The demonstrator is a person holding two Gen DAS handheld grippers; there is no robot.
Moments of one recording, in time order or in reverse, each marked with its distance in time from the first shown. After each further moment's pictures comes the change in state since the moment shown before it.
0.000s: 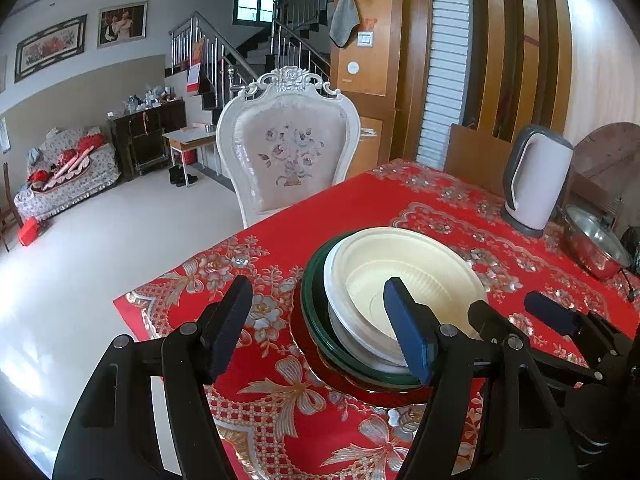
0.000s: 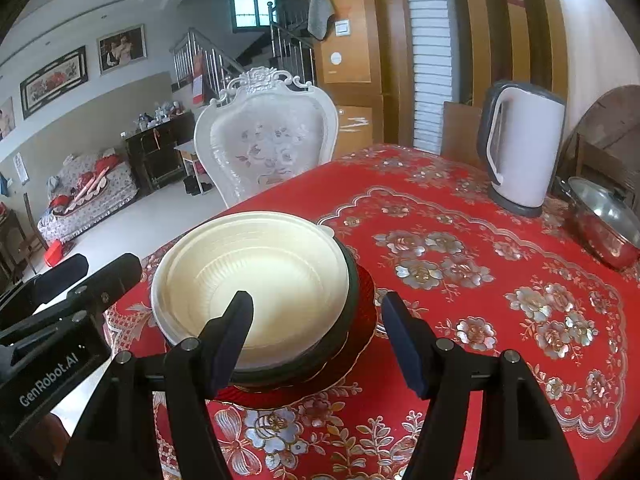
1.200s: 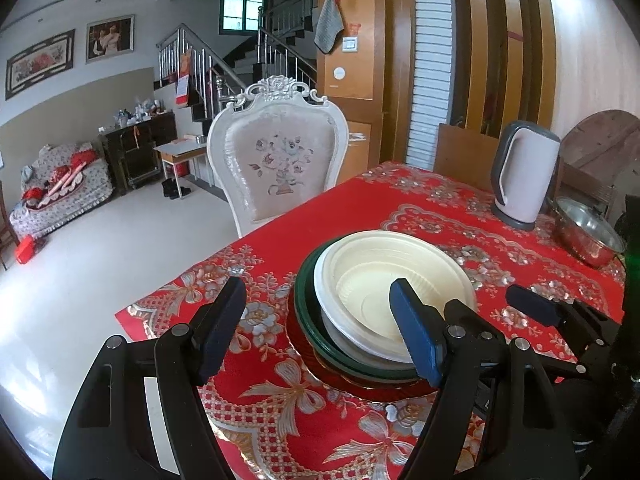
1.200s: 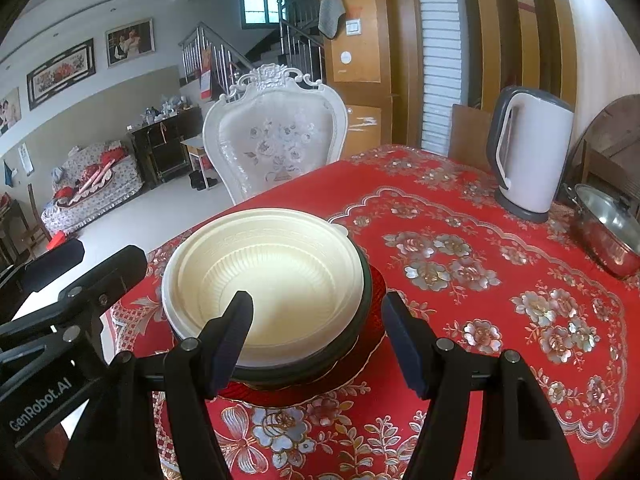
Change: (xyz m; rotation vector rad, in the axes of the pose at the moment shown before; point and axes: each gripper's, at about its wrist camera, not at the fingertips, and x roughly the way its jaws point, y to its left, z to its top) left arm -0.011 -0.005 0.000 0.054 -0.024 -0.017; right arm 0.002 0.007 0.000 -0.028 0.007 0.015
